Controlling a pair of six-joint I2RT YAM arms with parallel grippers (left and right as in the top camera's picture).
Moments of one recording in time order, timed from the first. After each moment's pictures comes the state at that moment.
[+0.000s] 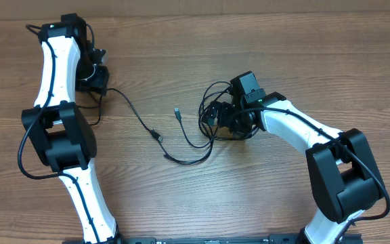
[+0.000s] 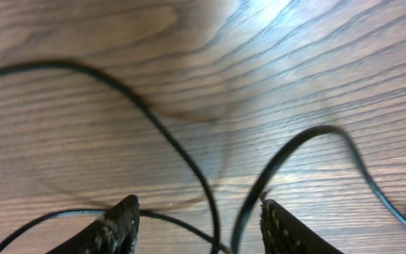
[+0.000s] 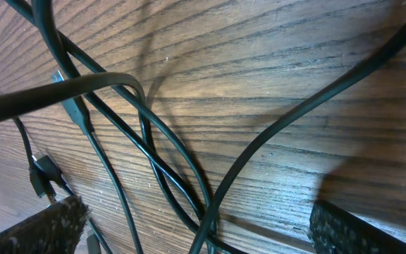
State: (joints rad) left arm 0.15 2.33 2.14 -1.40 -0.05 0.27; right arm 0.42 1.87 1.15 -0.48 -0.38 0.67
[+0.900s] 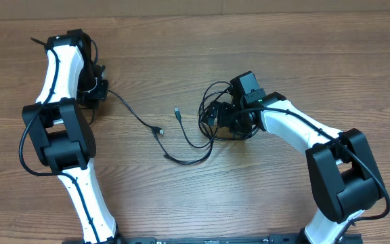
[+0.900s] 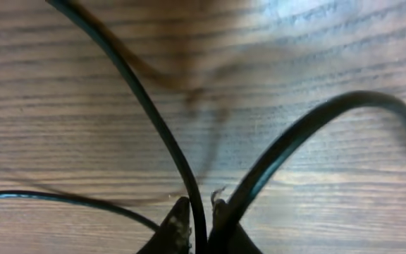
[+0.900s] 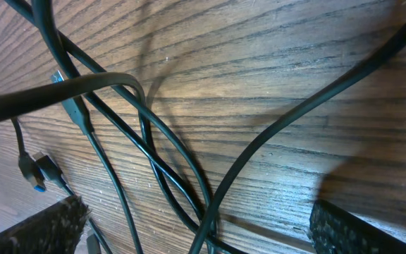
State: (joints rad) left arm 0.16 2.33 1.98 -1.34 -0.12 0.19; right arm 0.42 1.87 1.15 -0.48 -0.38 0.67
